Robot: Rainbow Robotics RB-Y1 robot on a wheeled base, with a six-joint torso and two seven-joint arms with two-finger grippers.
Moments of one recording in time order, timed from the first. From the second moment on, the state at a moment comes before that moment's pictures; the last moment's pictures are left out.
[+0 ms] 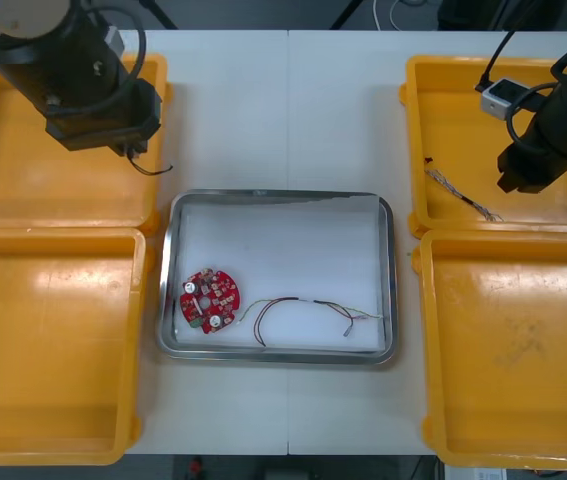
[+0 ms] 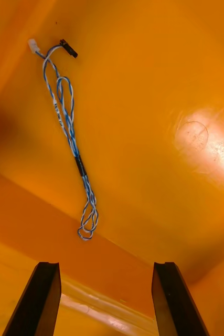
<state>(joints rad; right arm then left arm) -0.76 -0.51 -0.10 -1.56 -0.38 1.88 2.10 -0.94 0.67 -0.25 -1.68 0.83 1.91 -0.81</state>
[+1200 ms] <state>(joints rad) -0.79 -0.48 -0.10 -1.19 -0.38 1.56 2.14 -0.85 0.62 -0.67 -1.64 0.73 1.58 -0.81</state>
